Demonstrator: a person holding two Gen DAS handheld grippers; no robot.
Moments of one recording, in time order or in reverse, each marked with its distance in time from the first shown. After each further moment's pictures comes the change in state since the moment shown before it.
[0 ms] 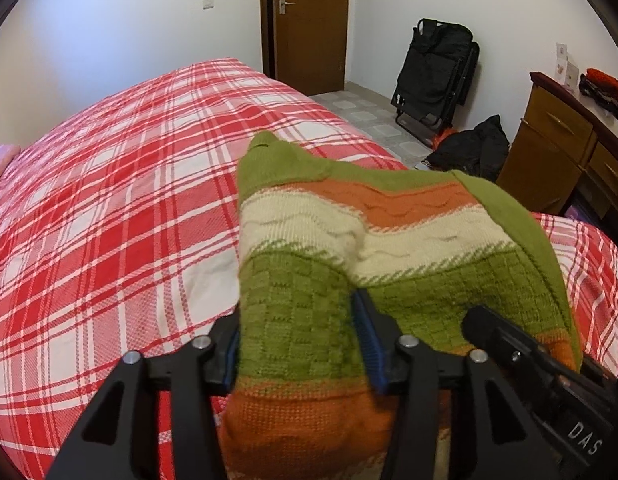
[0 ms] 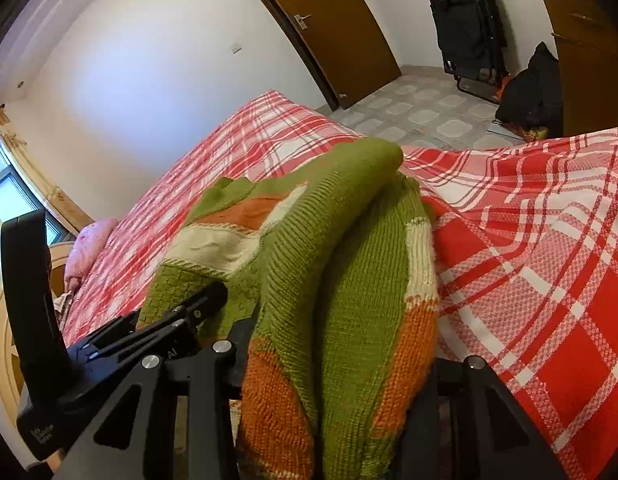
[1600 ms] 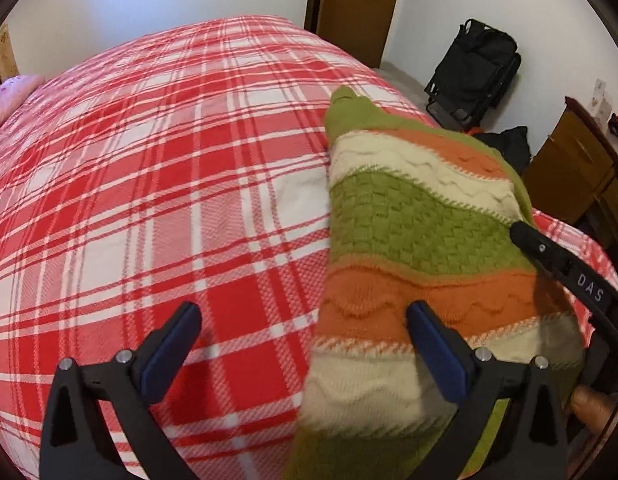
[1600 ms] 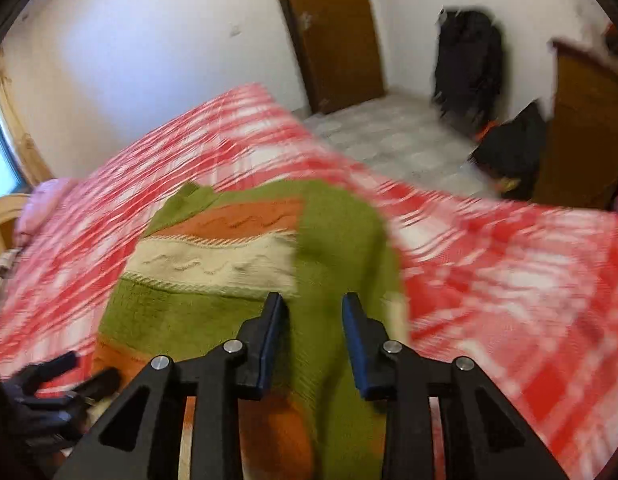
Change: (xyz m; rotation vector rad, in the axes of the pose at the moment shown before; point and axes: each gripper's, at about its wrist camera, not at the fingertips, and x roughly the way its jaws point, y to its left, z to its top) left arm -0.026 0.057 -0.040 -0.164 0.125 -0.003; right arm -0.023 0.020 0.015 -0.225 -0.080 -0.254
